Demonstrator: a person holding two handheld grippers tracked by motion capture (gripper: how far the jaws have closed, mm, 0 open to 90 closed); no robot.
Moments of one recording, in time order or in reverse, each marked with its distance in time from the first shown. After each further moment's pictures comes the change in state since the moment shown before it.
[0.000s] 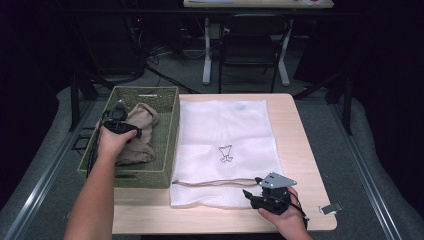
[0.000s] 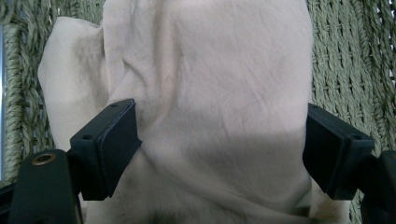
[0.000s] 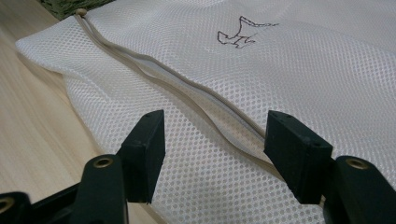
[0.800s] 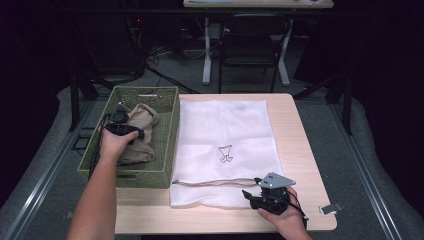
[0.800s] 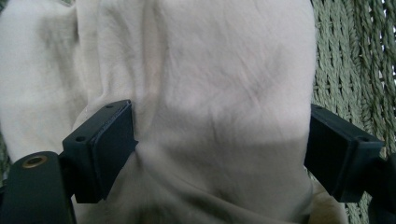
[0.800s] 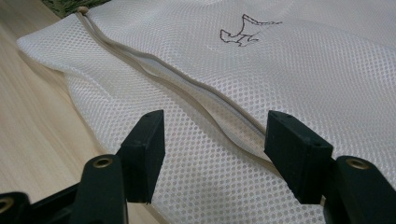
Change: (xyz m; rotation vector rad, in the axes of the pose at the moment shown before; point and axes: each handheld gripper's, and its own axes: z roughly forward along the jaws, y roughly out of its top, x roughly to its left) left arm -0.001 -0.003 0.014 0.019 -0.066 -0.044; right arm 0.001 0.000 0.001 0.006 0.004 -0.002
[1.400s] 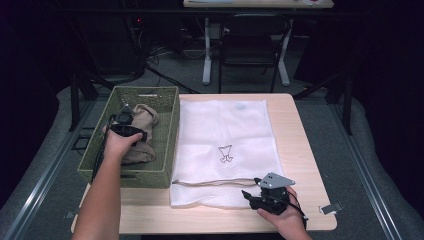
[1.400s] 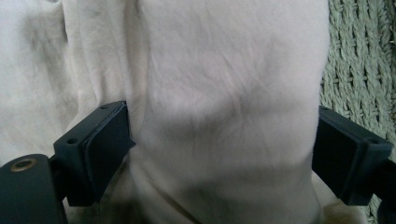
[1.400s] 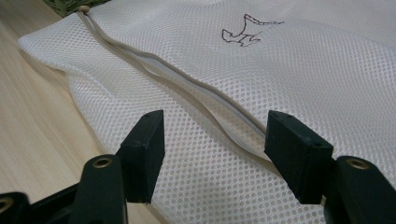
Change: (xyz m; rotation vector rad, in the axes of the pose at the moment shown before) left arm -0.008 0.001 0.012 0.029 0.068 0.036; right arm 0.000 0.000 0.001 0.002 0.004 -0.005
